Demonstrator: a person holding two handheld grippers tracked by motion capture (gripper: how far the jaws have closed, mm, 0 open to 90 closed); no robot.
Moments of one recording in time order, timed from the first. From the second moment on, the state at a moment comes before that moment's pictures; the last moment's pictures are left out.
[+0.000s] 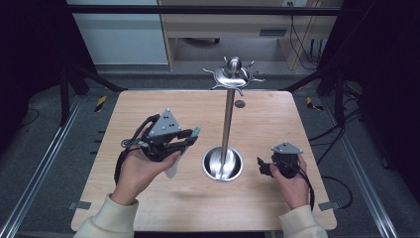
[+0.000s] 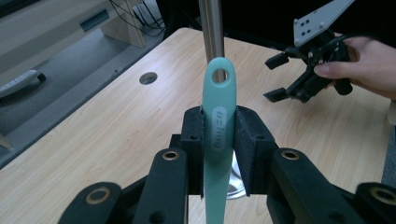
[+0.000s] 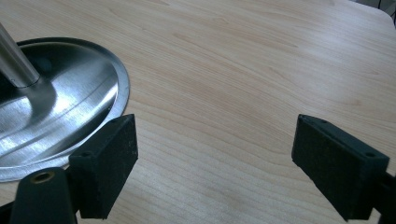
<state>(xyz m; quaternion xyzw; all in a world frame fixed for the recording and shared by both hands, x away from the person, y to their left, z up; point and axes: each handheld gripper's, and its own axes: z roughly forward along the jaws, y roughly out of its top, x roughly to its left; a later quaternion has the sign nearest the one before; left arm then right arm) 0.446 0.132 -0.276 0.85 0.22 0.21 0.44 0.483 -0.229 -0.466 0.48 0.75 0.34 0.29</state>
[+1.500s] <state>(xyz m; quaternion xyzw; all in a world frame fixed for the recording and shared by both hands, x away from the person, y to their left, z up) 0.442 0.121 -0.217 0.79 0.22 0.23 0.53 0.483 -0.230 -0.466 0.48 0.75 0.34 0.29</state>
